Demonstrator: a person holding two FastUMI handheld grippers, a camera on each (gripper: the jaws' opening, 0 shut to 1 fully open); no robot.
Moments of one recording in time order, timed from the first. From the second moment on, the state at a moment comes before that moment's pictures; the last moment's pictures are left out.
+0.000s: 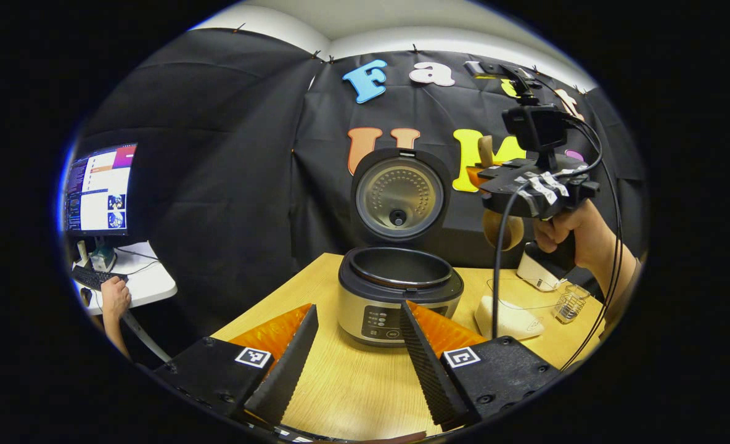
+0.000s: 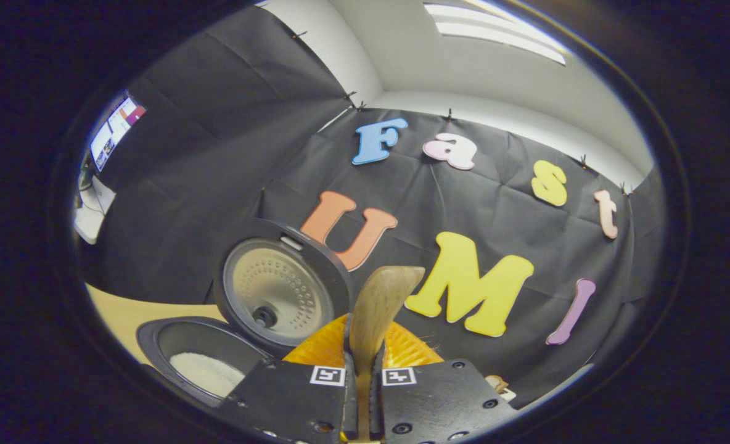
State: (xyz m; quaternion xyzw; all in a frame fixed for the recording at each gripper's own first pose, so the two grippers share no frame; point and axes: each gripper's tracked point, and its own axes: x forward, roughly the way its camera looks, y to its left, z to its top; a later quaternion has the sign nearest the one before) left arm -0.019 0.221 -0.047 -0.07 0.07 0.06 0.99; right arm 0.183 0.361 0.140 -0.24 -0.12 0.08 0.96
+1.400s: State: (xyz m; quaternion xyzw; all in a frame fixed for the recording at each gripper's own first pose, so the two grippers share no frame) left arm -0.015 0.158 -0.034 0.01 0.07 0.03 1.00; right arm 0.229 -0.028 0.026 -0.07 0.06 -0.11 0.99
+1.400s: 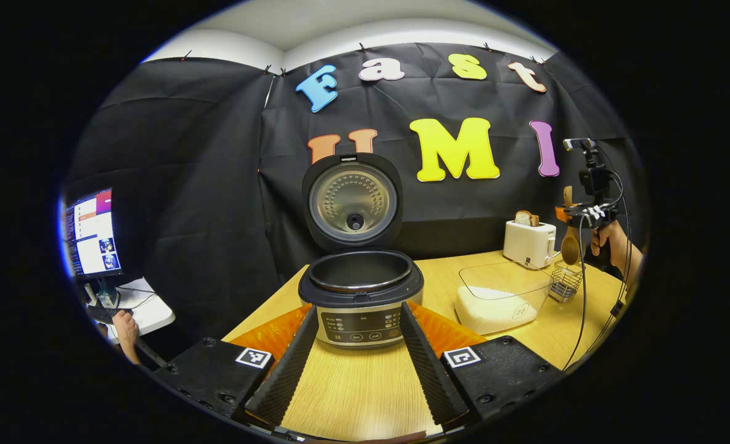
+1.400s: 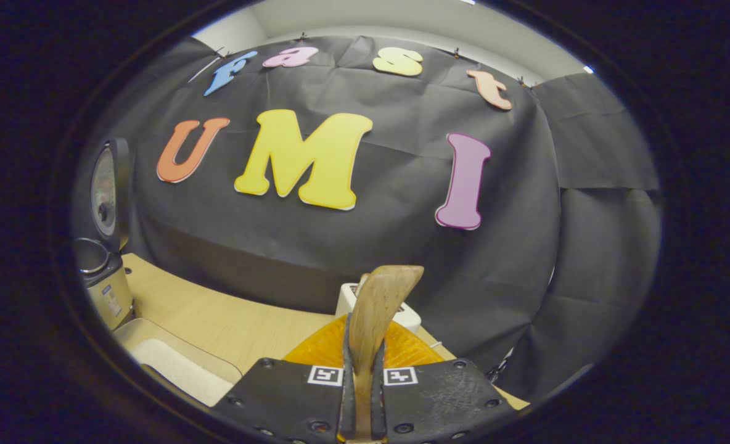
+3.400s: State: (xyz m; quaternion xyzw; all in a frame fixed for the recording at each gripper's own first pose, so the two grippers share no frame) left arm -0.016 0.190 0.016 -0.03 0.03 0.08 1.00; right arm 0.004 0.021 0.109 -0.06 -0.02 -0.07 1.00
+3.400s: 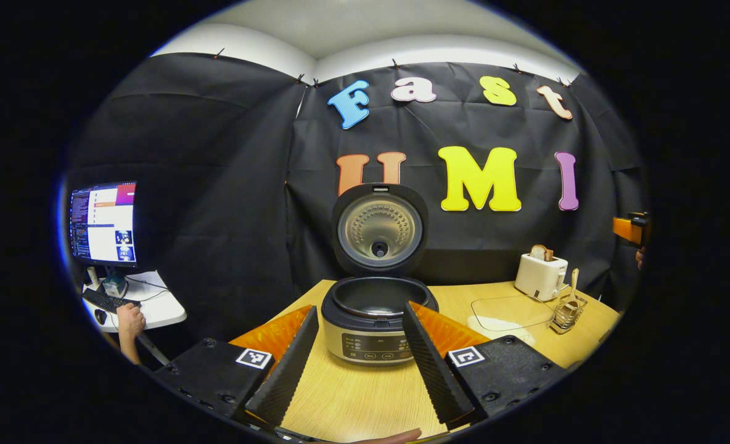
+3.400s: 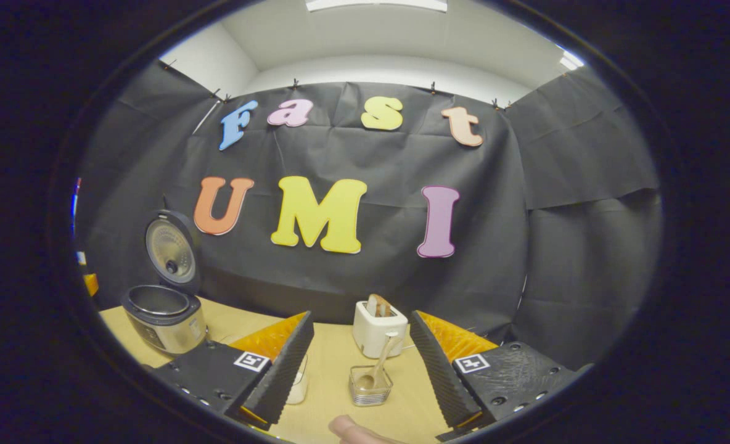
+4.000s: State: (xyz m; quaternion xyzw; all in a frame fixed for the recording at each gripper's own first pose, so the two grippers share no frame) left arm 0.135 0.223 0.129 0.01 0.02 0.09 1.00; right arm -0.007 0.002 0.065 -0.04 0.01 -0.03 1.00
